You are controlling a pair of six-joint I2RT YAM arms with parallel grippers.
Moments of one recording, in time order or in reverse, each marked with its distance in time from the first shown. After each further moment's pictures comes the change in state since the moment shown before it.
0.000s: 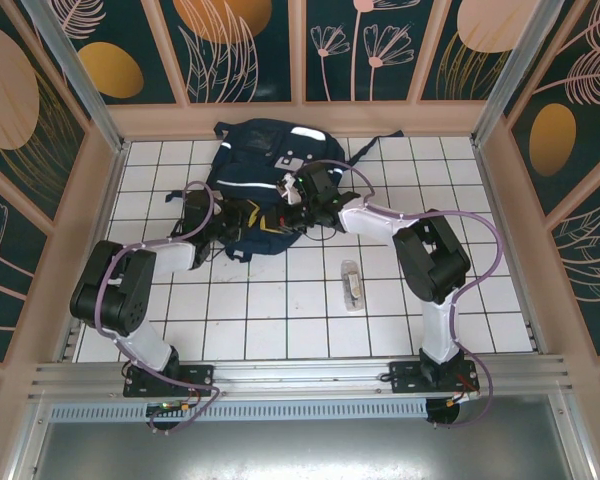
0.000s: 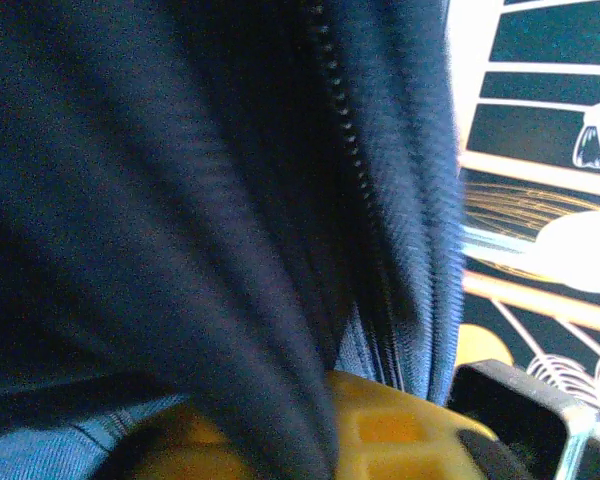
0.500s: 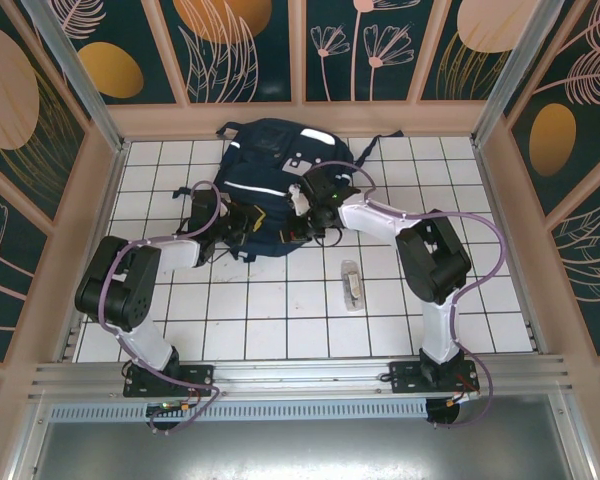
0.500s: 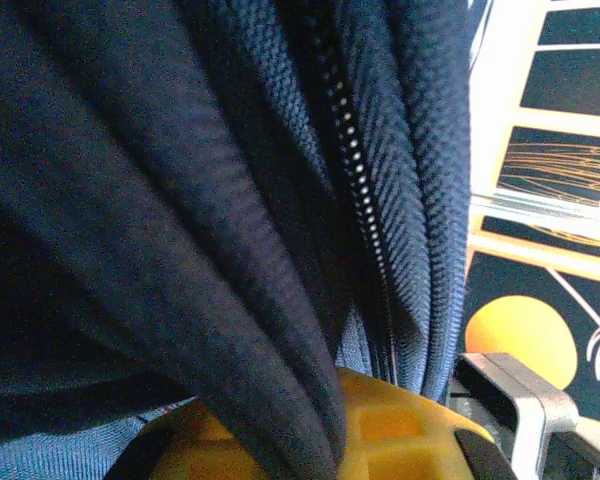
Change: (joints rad) left arm -0.020 0.015 0.024 -0.089 0.019 0.105; right arm -0.012 -0.003 0.086 -0.448 0.306 -0.329
